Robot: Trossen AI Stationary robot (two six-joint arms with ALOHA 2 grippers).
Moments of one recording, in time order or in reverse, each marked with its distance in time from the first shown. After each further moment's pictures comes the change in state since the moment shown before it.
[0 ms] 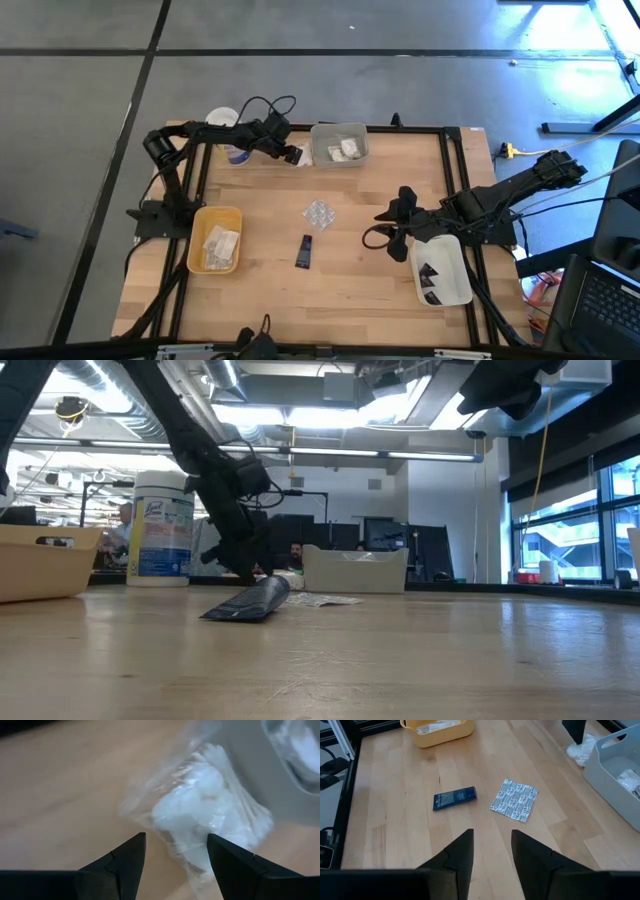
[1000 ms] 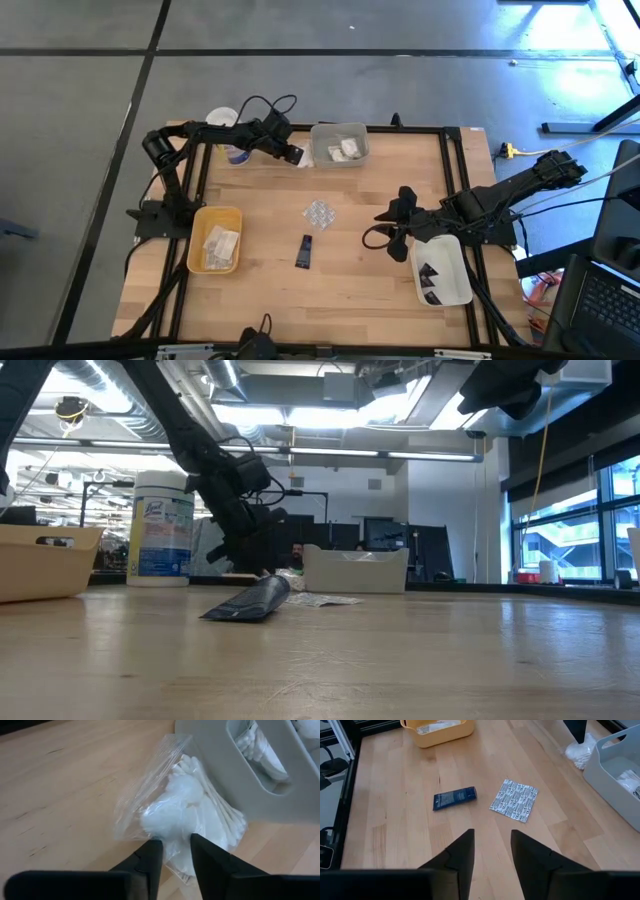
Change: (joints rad) left arm 0.000 -0.007 0.000 0.031 0.075 0.009; right arm 0.000 0.000 0.000 -0.001 0.000 -0.002
